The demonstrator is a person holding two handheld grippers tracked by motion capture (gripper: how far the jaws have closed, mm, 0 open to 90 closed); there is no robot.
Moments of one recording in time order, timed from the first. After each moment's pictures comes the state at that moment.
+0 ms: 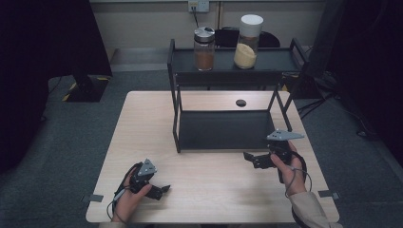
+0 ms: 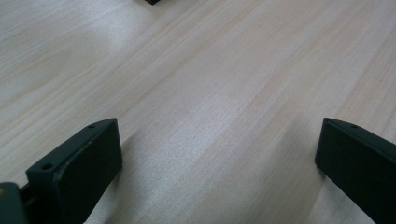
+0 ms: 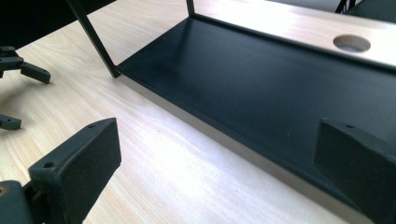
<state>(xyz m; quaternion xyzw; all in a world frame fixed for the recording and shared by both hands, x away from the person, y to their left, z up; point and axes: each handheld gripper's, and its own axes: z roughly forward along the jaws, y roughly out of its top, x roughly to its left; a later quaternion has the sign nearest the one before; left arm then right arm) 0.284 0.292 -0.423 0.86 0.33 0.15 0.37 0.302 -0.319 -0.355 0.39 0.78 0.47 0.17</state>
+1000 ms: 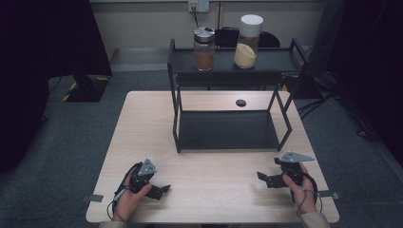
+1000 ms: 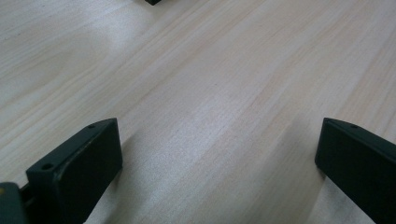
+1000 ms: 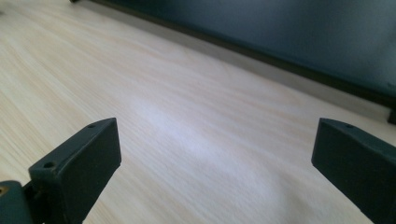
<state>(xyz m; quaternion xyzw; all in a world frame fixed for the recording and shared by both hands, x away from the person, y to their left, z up) 0.284 0.292 -0.423 0.86 0.33 0.15 0.37 0.275 -0.362 -0.417 0.41 0.79 0.42 0.17</state>
